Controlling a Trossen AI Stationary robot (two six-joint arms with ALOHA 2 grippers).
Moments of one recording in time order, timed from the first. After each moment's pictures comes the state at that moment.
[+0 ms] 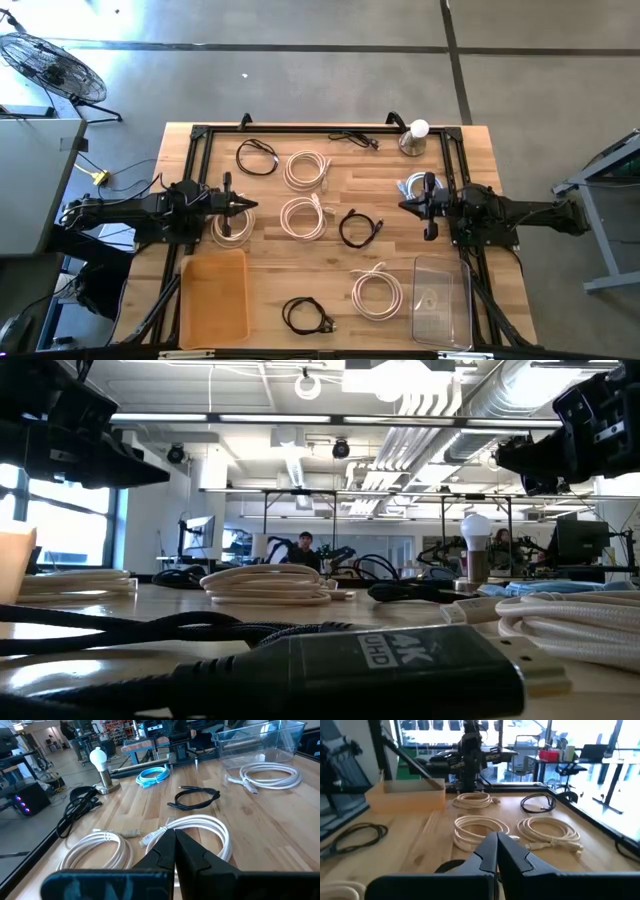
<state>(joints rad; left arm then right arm) 0.10 0.16 0.01 0.01 0.01 0.24 -0.08 0.12 0.01 0.07 -0.02 -0.02</state>
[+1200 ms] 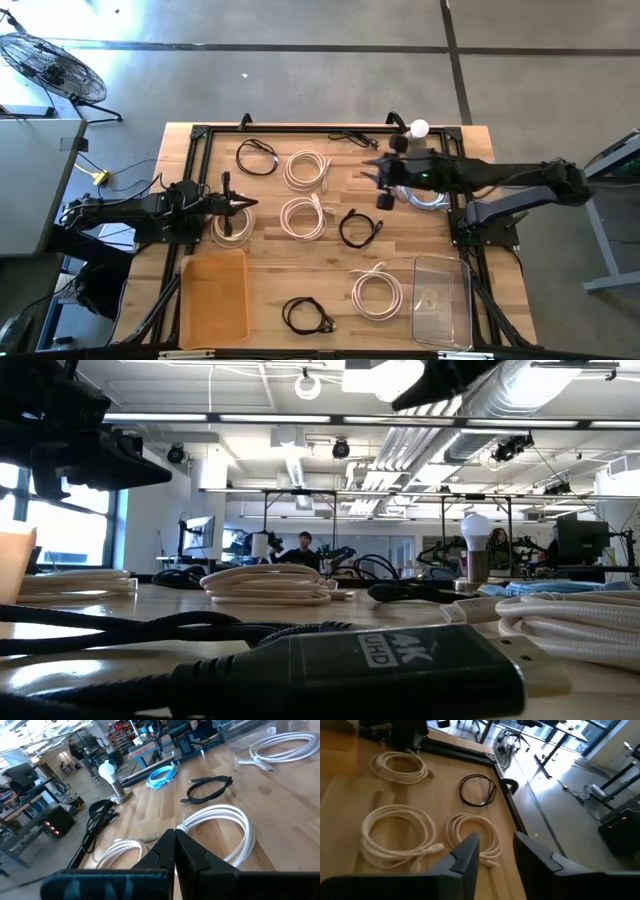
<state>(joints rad) 0.10 0.16 0.01 0.01 -0.03 0.47 -0.08 1.14 0.98 -0.25 0.33 -0.29</state>
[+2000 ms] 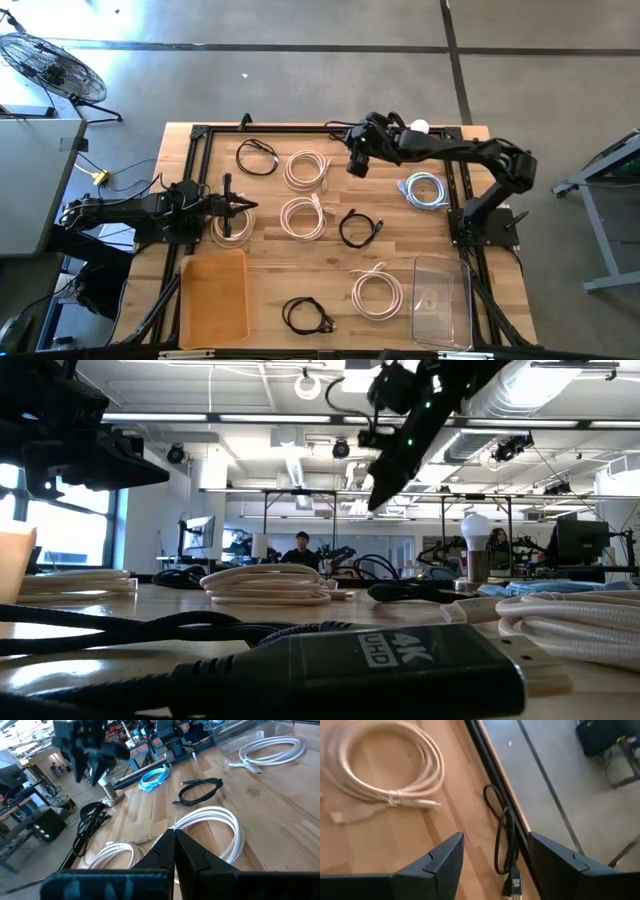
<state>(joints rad) 0.10 0.16 0.01 0.01 0.02 0.46 -0.41 1.63 1.18 -0.38 0.36 -0.24</state>
